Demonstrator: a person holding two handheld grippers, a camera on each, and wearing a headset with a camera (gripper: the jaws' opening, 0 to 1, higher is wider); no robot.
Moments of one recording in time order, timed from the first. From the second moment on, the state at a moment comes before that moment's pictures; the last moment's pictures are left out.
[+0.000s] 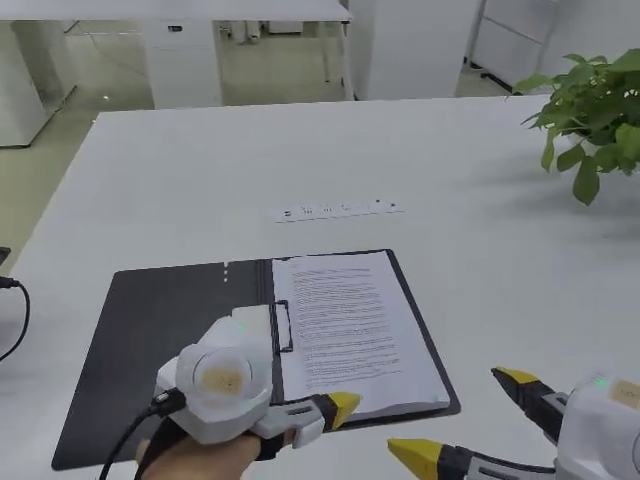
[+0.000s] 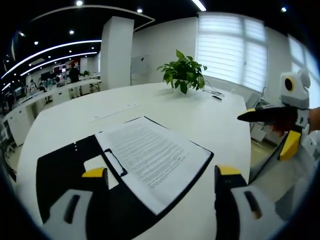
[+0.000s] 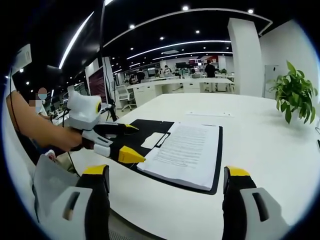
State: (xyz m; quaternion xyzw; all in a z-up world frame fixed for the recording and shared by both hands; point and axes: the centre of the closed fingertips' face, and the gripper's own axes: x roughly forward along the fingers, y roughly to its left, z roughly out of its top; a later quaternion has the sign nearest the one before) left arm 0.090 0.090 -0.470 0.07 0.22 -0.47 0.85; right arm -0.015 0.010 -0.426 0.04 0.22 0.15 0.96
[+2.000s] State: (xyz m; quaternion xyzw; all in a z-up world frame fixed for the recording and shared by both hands) left arm 0.102 0.002 -0.549 0.13 0.24 -0.47 0.84; right arm -0.009 -0.007 -0.437 0.09 0.24 0.11 0.96
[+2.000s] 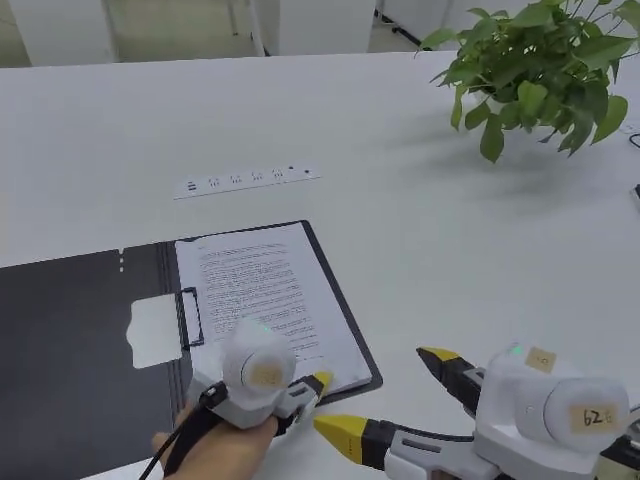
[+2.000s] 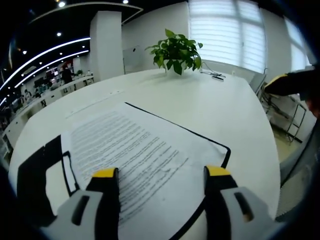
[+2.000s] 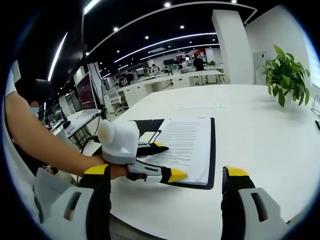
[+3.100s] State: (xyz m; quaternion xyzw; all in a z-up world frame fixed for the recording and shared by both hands) left arm 0.107 0.007 -0.548 0.12 0.22 -0.48 0.84; right arm 0.003 -0.004 -0.448 0.10 0.26 0.12 0.95
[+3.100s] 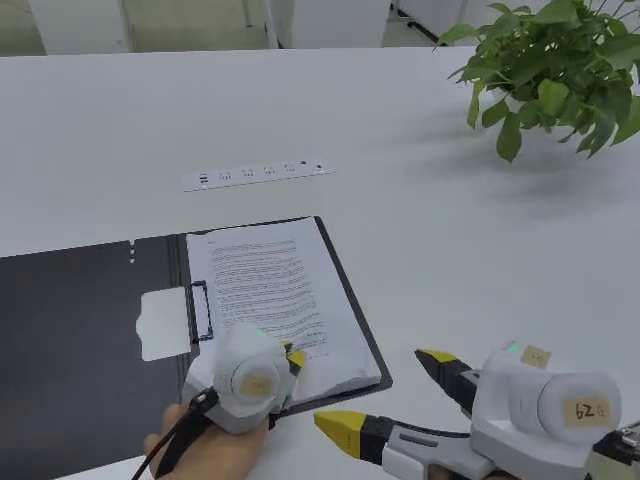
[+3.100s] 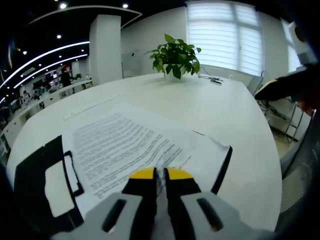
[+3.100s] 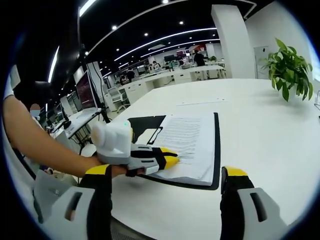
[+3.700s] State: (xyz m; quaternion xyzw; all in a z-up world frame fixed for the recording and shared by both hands) left arm 0.108 0.007 -0.549 0.09 0.23 -0.48 0.84; right arm 0.029 -0.004 -0.492 0.30 0.29 0.07 0.90
